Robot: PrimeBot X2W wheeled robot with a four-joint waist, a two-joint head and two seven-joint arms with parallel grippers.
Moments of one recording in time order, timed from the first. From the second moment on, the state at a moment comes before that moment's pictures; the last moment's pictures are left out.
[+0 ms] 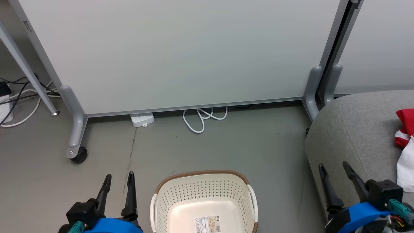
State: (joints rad) left arm -0.02 0.06 -0.07 0.35 -0.30 -0.13 -0.26; right arm 0.03 -0.06 -0.06 0.08 0.12 0.13 0.00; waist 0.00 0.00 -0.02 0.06
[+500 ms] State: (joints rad) left arm -0.03 0.07 -0.09 0.37 -0.30 -0.13 -0.26; right arm 0.02 -0.05 -0.06 0.11 0.14 0.13 -0.02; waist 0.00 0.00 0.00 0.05
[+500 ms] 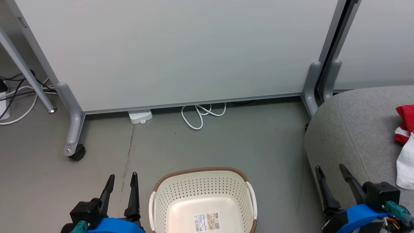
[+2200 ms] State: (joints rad) left arm -0.02 0.05 -0.01 0.36 -0.86 -0.13 -0.10; right arm 0.00 -0.04 -0.07 0.22 0.76 0.13 0.04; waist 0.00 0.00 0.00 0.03
